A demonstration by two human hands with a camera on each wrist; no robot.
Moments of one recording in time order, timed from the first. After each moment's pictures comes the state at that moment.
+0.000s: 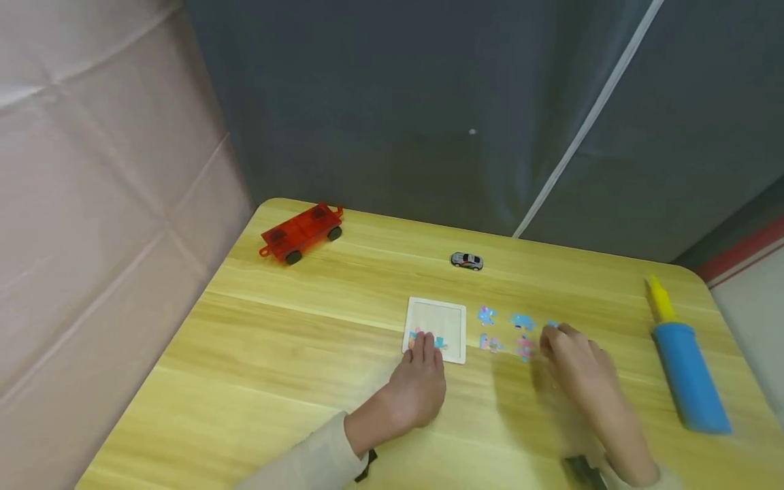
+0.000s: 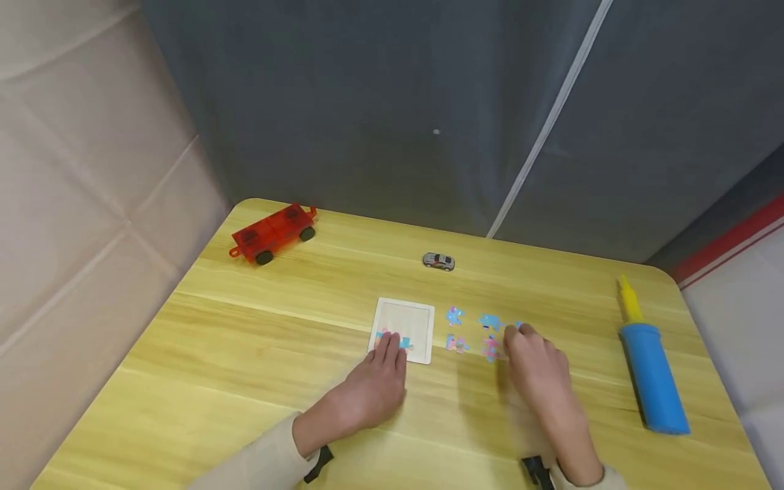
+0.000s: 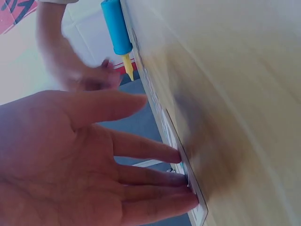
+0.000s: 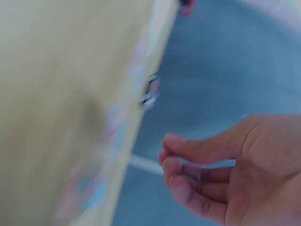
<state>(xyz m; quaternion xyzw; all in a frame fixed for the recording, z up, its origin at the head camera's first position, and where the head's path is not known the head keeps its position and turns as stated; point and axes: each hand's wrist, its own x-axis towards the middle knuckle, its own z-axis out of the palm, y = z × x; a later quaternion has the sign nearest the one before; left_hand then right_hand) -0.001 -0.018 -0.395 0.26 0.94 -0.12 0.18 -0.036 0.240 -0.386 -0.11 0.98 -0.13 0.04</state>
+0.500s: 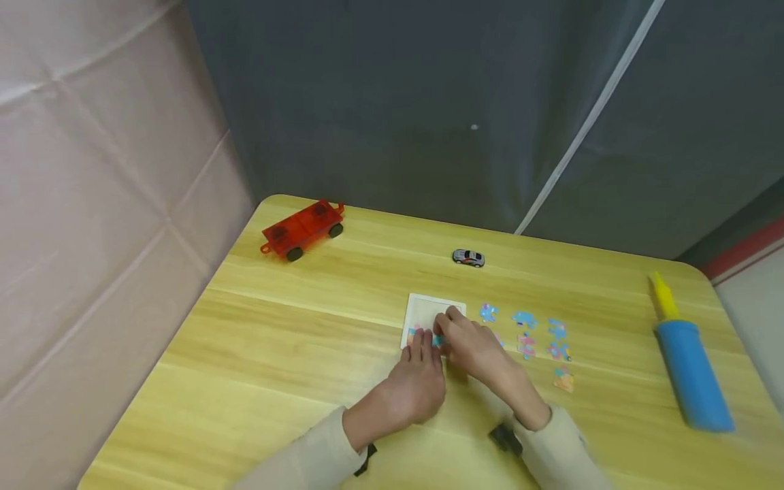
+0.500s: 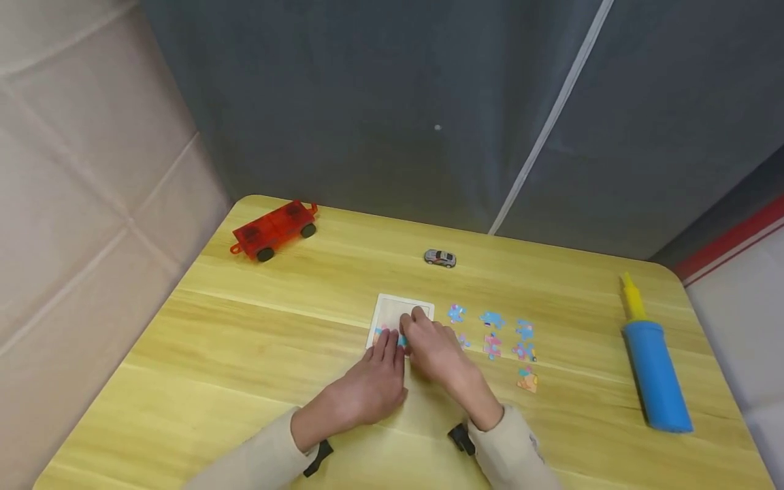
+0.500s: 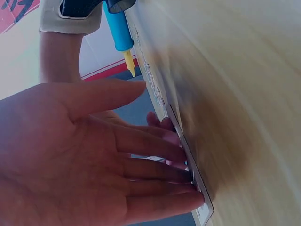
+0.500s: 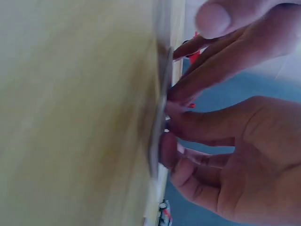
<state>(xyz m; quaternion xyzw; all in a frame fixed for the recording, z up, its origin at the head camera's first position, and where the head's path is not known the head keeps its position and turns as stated) -0.003 -0.022 -0.389 0.24 0.94 -0.04 0.22 -0.063 0.120 -0.408 -0.27 0.94 -0.17 0.10</state>
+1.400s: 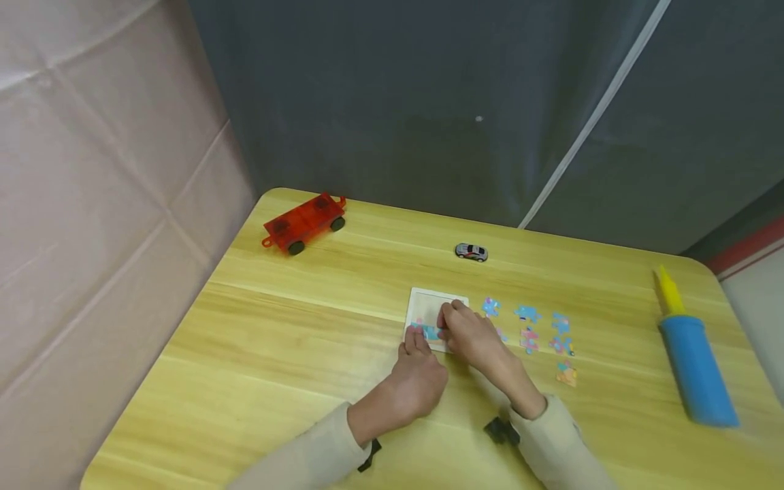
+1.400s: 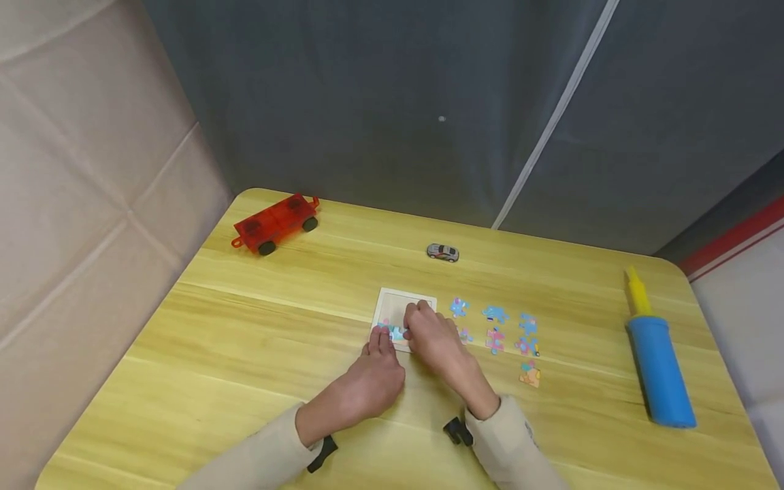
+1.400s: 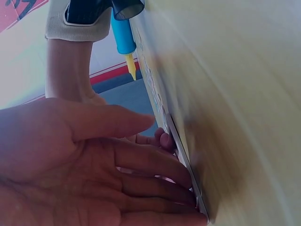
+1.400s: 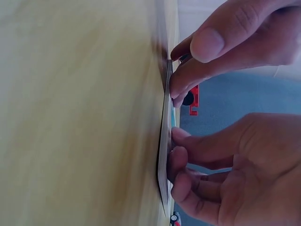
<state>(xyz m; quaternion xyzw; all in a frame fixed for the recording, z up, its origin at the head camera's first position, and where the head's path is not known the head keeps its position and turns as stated) -0.005 -0.018 -0.389 0.25 0.94 -0.07 0.21 -0.087 0.124 -0.457 -0.20 0.95 -0.21 0.12</state>
